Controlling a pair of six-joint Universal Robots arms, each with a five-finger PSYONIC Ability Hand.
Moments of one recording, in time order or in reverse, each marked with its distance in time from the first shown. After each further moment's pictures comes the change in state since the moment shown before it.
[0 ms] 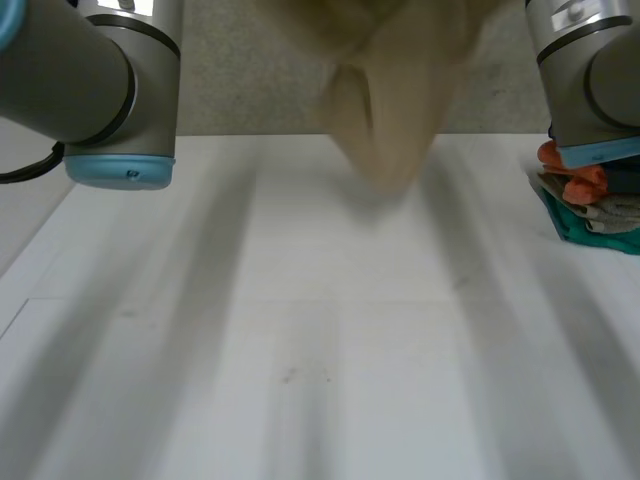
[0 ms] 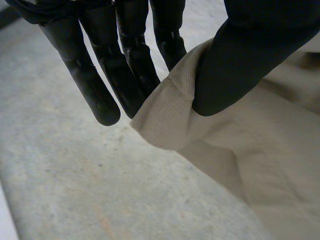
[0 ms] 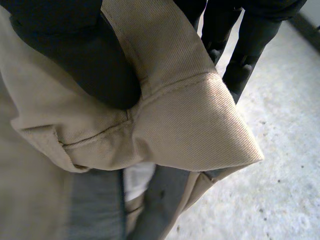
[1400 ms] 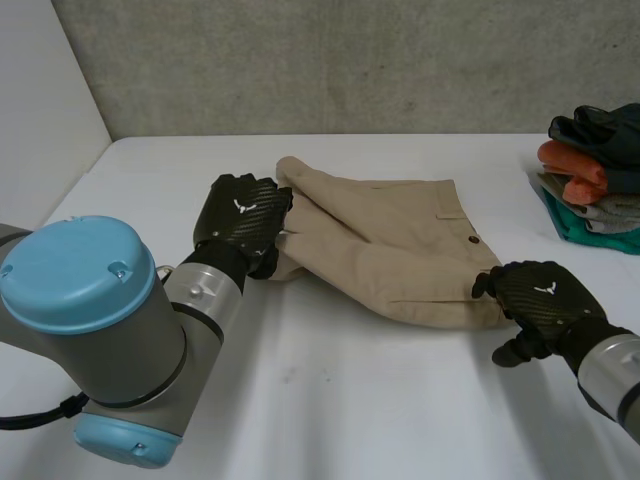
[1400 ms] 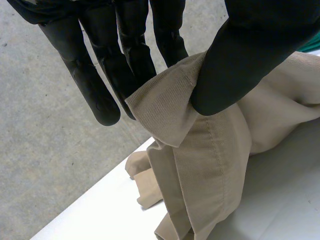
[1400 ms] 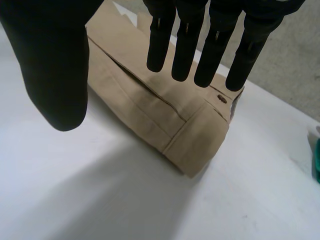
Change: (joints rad) left arm -0.123 0.145 -0.776 -0.103 -0.023 -0.148; right arm -0.281 -0.536 1.290 0.391 -0.206 0.238; left_hand 0.000 0.000 0.002 0.000 0.000; right_hand -0.506 -0.626 -0.633 -0.655 -0.651
